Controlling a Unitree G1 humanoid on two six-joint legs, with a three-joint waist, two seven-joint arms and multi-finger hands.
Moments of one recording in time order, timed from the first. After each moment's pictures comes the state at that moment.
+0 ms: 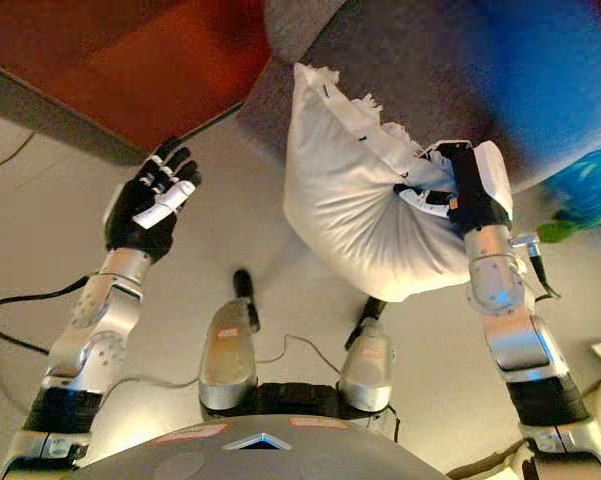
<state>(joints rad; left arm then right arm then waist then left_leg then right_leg) 0.12 0.51 0.01 -0.14 -0.74 0.03 0.05 0.07 -0.67 0.02 -0.27 -0.13 0.11 -0.14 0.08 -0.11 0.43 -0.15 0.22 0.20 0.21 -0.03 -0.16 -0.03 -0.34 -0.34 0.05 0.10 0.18</state>
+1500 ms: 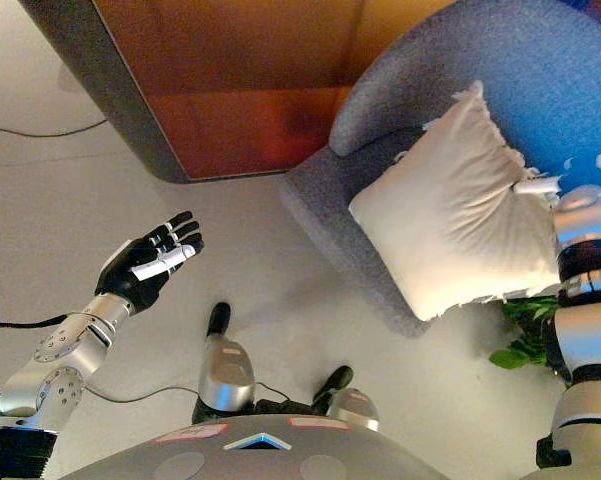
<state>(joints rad) 0.29 0.65 0.06 -0.14 -0.74 0.24 -0.12 -0.83 -0.87 0.35 1.01 0.16 0.42 -0.25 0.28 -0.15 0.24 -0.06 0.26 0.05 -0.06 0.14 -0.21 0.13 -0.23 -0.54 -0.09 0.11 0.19</state>
